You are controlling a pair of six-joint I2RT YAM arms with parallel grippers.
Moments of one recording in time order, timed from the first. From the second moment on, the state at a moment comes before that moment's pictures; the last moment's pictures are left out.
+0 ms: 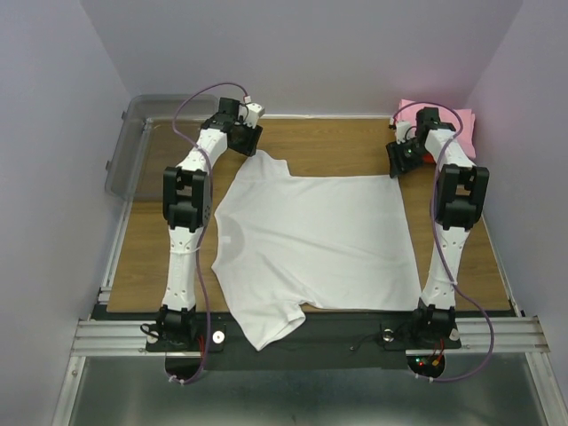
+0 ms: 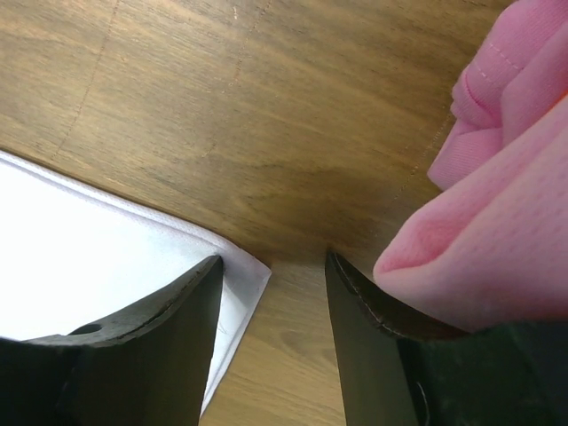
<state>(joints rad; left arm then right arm) -0.20 2.45 2.18 -0.58 0.24 0.27 -0.12 2.38 2.06 -0.87 -0.31 -0.47</state>
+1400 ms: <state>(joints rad) -0.25 2.60 2.35 -0.58 0.21 0.29 -0.13 2.38 2.05 -0.83 -0.36 -0.48</state>
